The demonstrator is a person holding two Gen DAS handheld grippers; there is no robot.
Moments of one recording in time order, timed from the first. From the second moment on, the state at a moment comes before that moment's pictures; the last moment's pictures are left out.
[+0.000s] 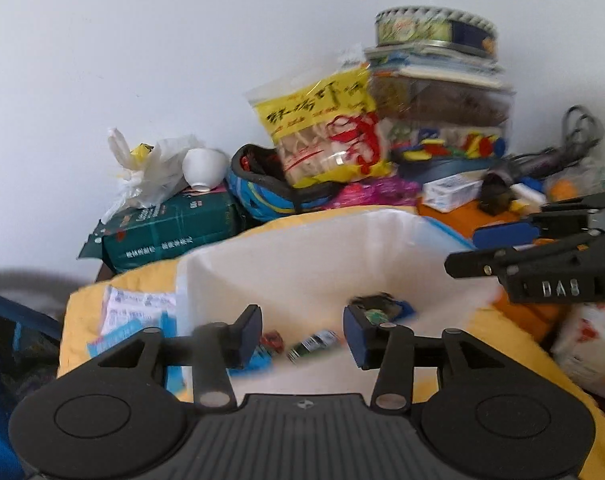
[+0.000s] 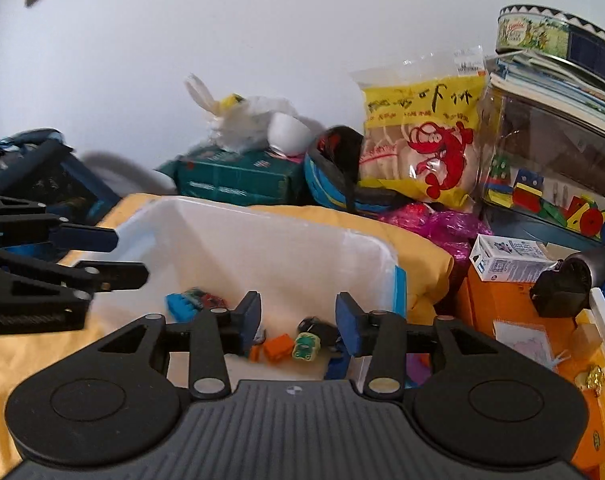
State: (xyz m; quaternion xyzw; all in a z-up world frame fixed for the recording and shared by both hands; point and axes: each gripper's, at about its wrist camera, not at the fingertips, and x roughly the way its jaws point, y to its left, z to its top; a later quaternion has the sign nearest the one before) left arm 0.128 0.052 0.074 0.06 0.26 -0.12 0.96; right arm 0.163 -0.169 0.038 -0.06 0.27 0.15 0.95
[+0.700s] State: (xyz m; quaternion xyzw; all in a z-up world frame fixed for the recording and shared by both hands) left arm 0.070 -0.005 -0.036 -0.02 0.44 -0.16 0.88; right arm -0.004 -0.174 -0.065 -0.15 0.36 0.20 0.90
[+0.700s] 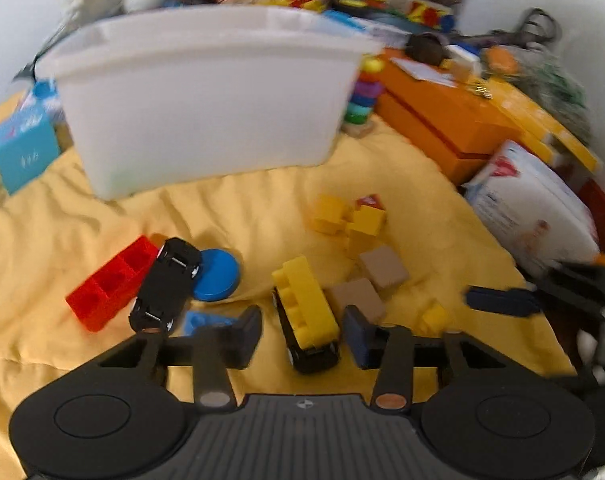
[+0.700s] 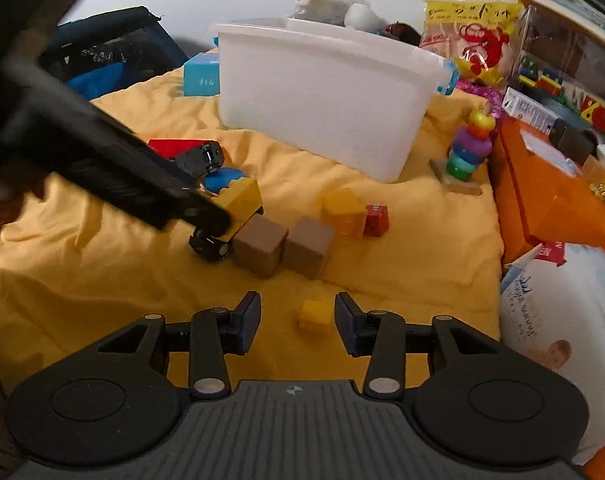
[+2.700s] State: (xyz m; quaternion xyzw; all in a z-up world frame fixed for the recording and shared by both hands) left arm -0.016 0.026 -0.038 0.10 0.41 -0.15 0.90; right arm 0.028 -0.185 -0.036 -0.01 0.35 0.26 0.90
